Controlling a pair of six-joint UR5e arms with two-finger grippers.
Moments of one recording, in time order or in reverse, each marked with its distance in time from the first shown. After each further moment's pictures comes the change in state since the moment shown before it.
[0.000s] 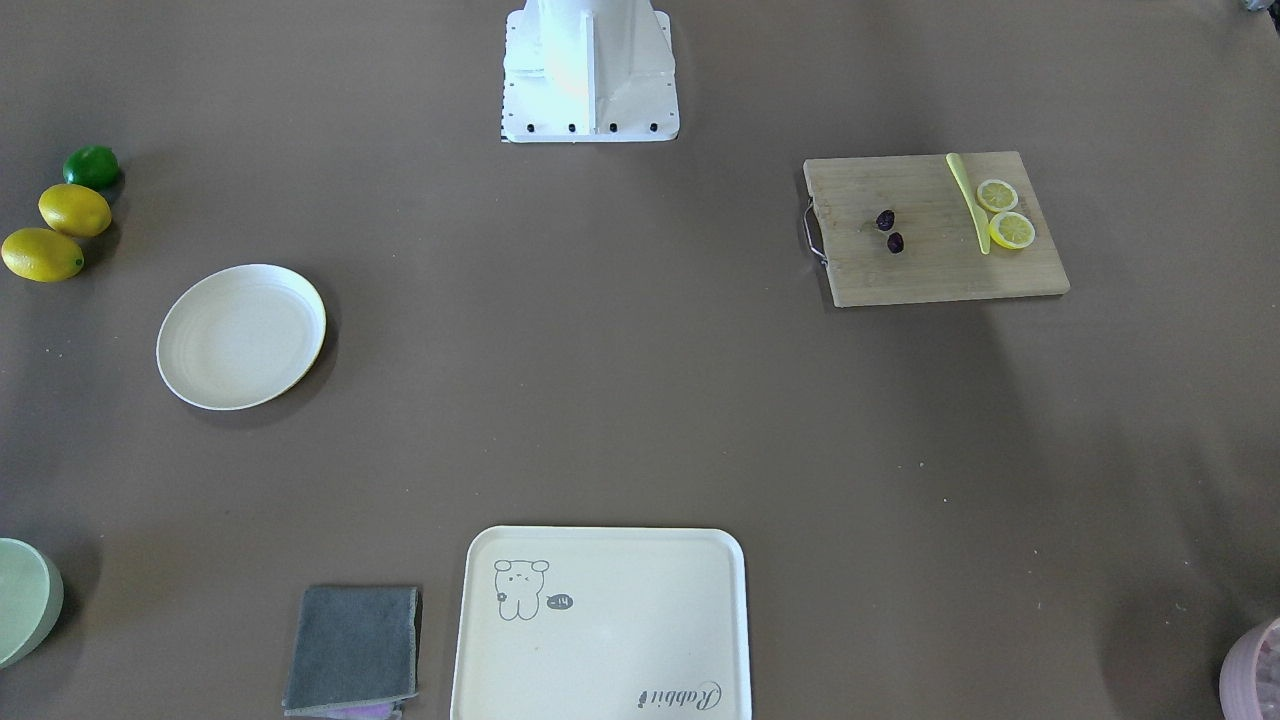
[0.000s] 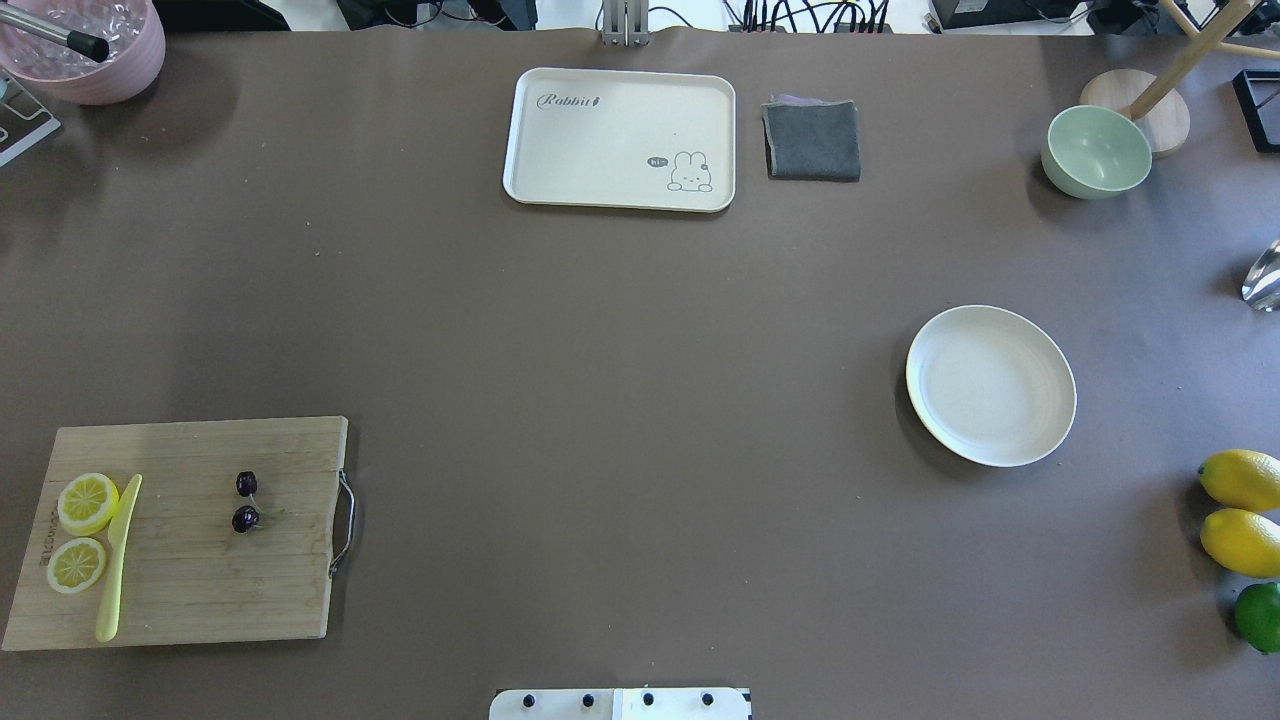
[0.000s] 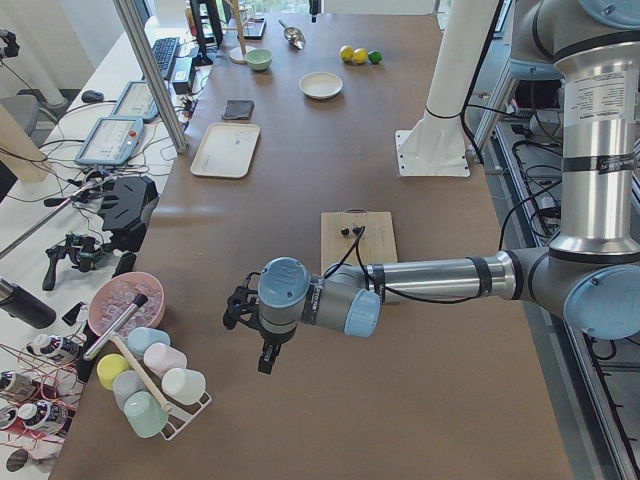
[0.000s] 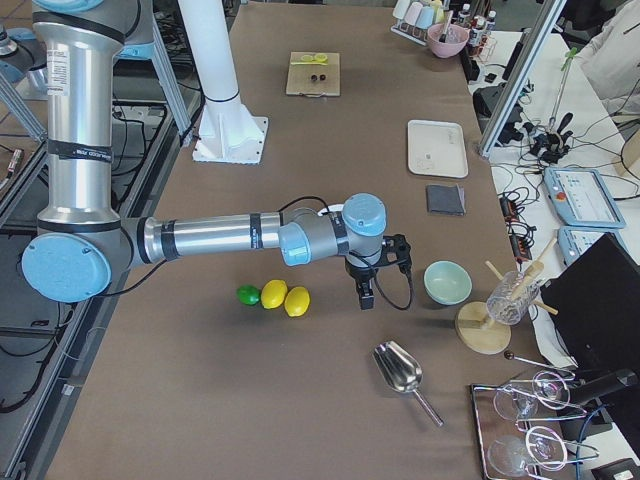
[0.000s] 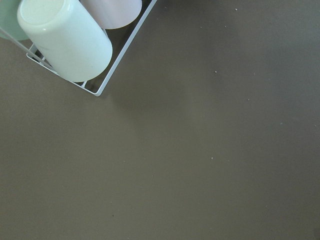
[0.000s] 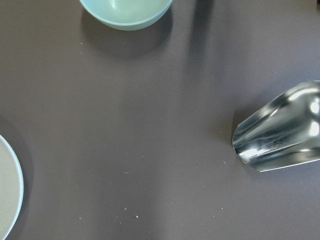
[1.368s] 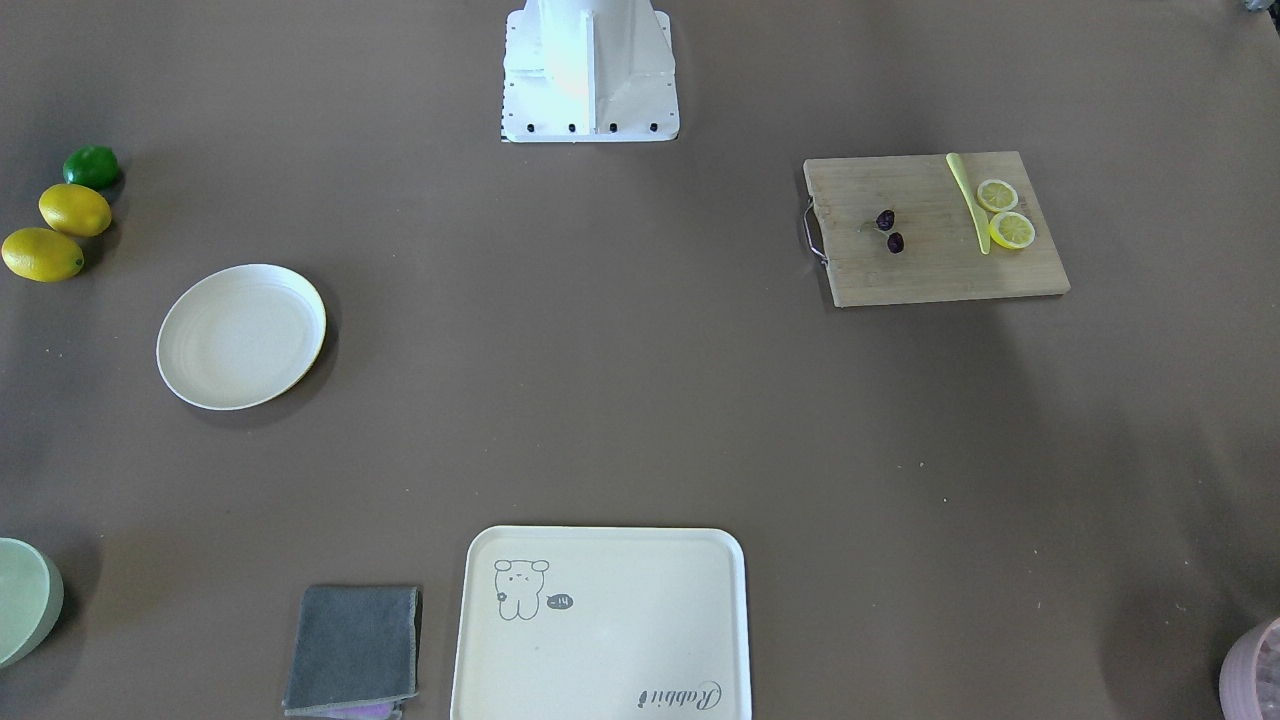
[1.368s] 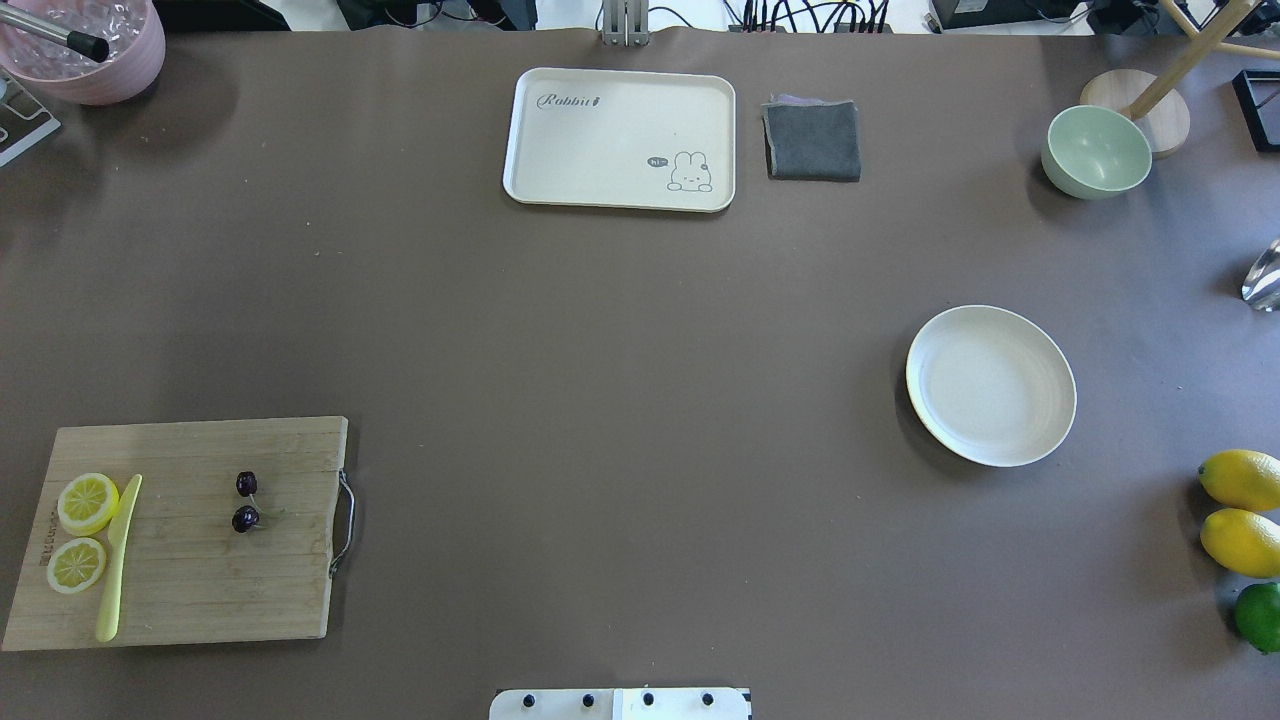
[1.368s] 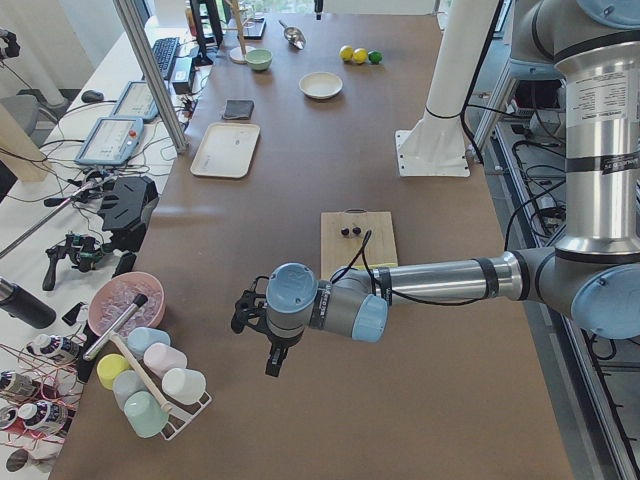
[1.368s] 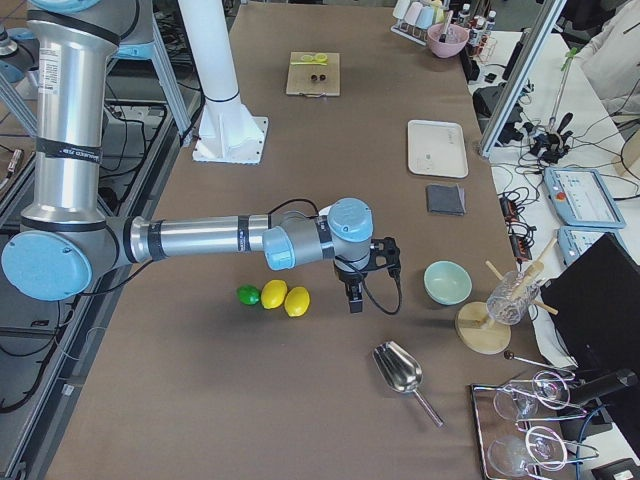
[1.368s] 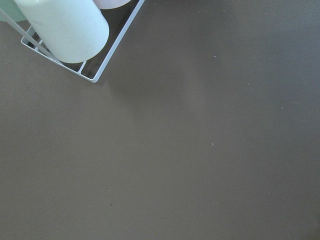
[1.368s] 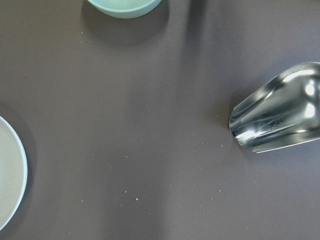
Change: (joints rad) left arm 0.009 0.022 0.000 -0.019 -0.007 -0.009; right arm 0.015 -0.051 0.034 0.012 0.027 -0.011
